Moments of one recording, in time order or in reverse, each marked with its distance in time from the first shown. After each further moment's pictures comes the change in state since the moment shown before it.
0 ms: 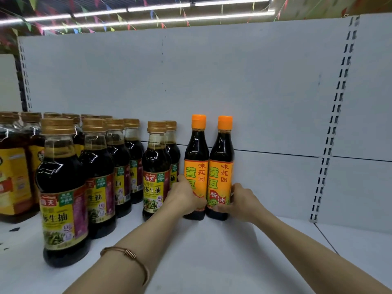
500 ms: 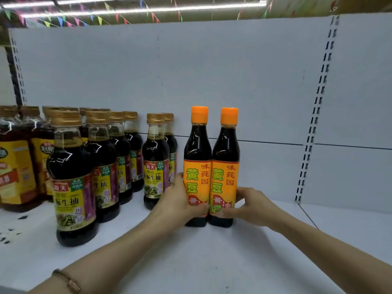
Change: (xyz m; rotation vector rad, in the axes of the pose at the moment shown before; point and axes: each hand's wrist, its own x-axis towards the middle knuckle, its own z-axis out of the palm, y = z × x) left_hand -0.070 -0.026 -0.012 -0.127 -0.068 0.289; right_hand -0.075 0.009 -0.018 0.133 -0.098 -0.078
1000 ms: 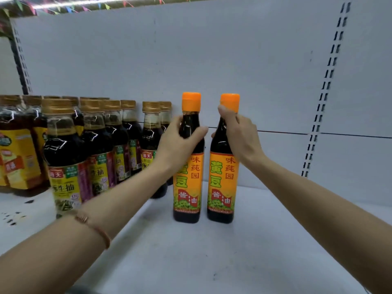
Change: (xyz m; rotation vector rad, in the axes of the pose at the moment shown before) left_hand 0.031 0.065 -0.033 -0.371 0.317 0.203; right_hand 0.030 -0.080 -0.042 0.360 0.508 -0.352
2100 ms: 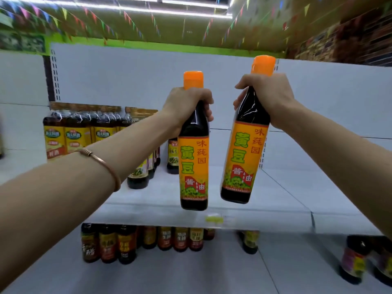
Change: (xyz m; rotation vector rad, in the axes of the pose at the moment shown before) left_hand -0.109 0.145 -0.156 -0.467 -0.304 -0.082; right_hand -0.145 -0.250 -0.032 0.066 0.242 0.142
